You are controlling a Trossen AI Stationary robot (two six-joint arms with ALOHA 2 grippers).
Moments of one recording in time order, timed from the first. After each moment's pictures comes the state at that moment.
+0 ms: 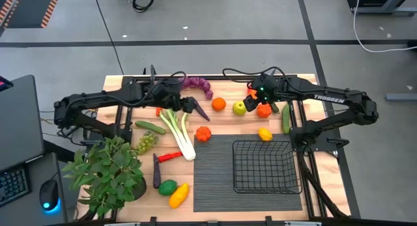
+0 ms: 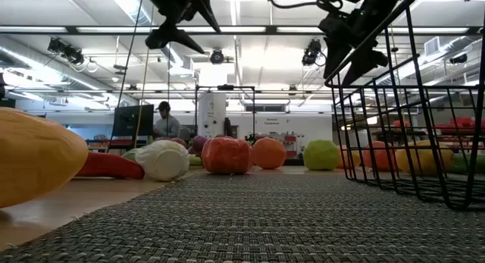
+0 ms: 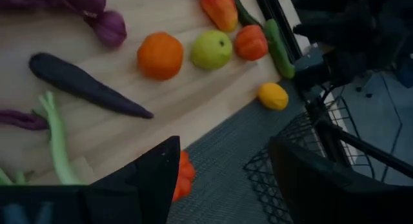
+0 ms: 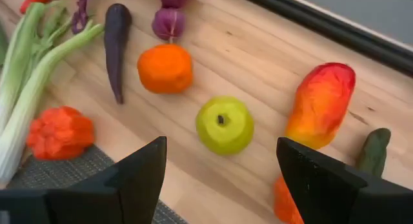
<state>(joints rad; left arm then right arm) 0.21 1.32 1.21 -0.59 -0.06 -0.95 -0.34 1.19 1.06 -0.84 0.21 0.62</state>
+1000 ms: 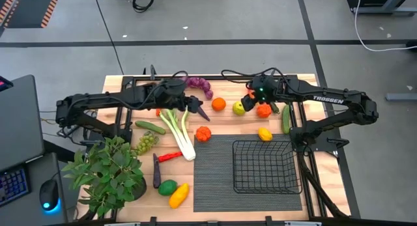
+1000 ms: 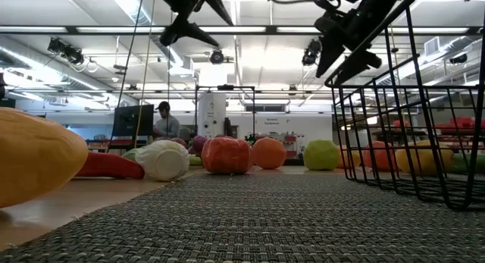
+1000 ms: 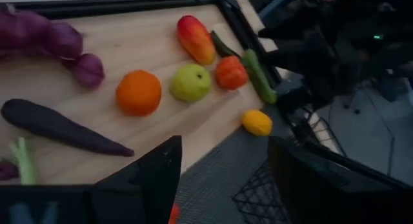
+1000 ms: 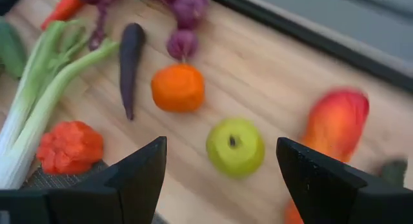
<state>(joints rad) 0.17 1.35 1.21 -0.44 -0.17 -0.90 -0.33 1.19 1.04 -0.75 0.23 0.62</state>
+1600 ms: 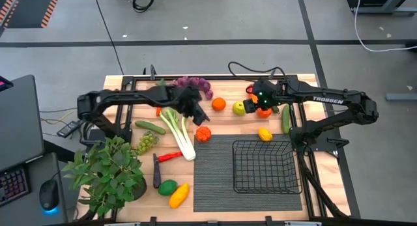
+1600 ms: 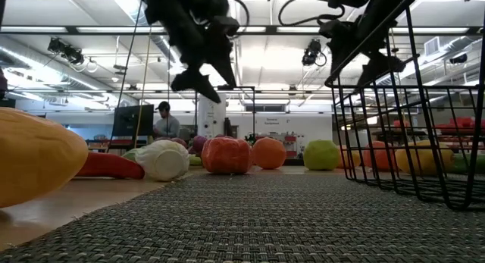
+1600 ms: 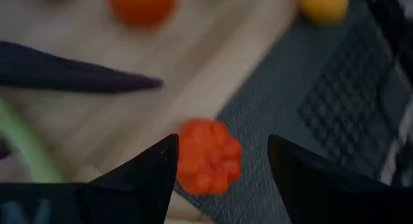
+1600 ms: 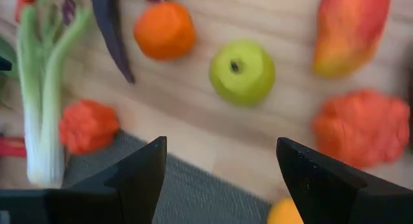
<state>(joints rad) 0.25 1.62 1.21 -0.53 0.18 -0.58 -0.31 1.19 1.03 -0.90 0.08 0.95</state>
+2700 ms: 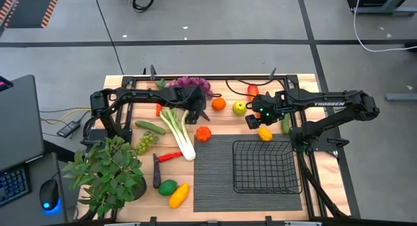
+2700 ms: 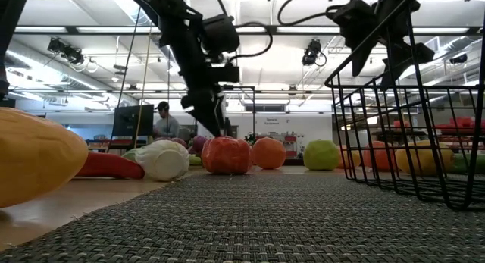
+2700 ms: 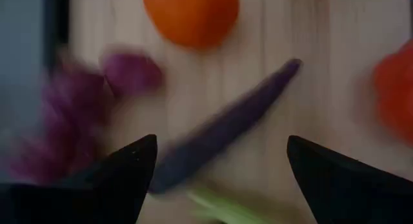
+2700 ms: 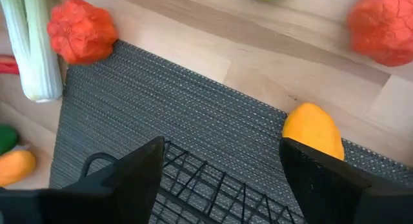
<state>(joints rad) 0.30 1.77 1.20 -0.45 -0.19 0.50 -0.11 1.19 1.03 -1.02 -0.02 1.12</state>
